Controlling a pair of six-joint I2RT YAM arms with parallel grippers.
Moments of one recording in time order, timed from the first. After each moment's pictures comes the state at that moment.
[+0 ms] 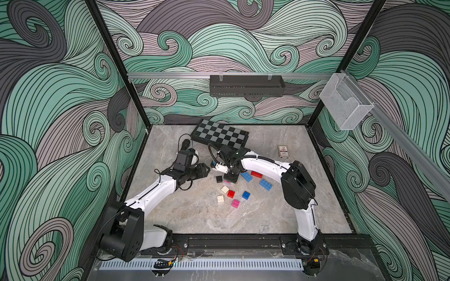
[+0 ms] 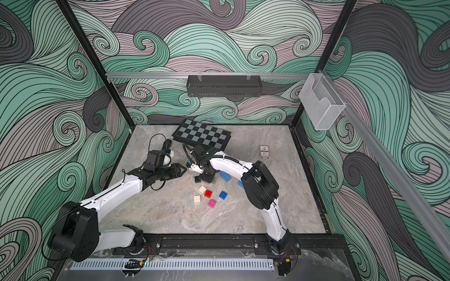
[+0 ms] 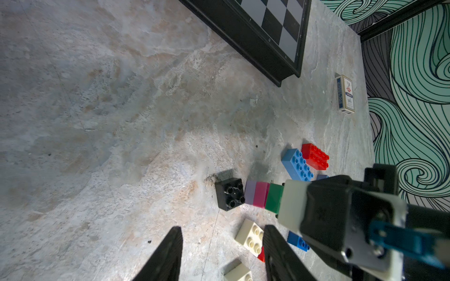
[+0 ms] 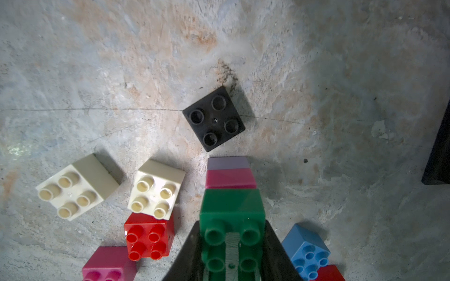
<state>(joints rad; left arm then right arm) -0.32 1.29 0.74 -0.27 0.28 -0.52 0.80 2.06 1.64 -0.97 0.03 -0.40</state>
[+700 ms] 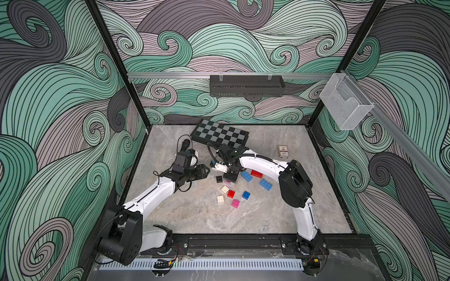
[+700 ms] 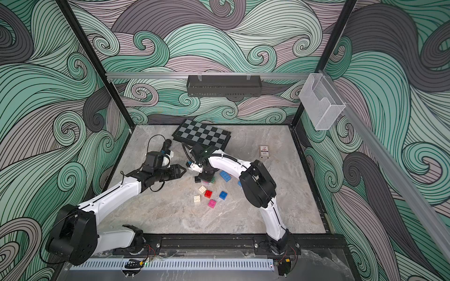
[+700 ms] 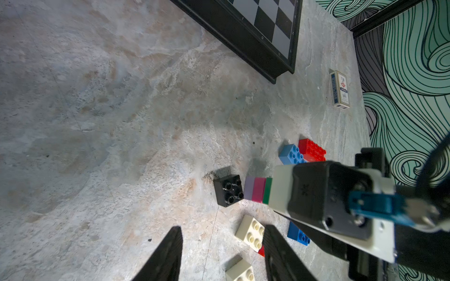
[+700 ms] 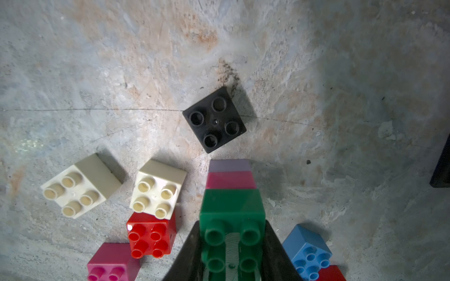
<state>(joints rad) -0.31 1.27 0.72 -0.25 0.30 -0.50 0.80 2.10 1.70 -1.02 0.01 -0.40</state>
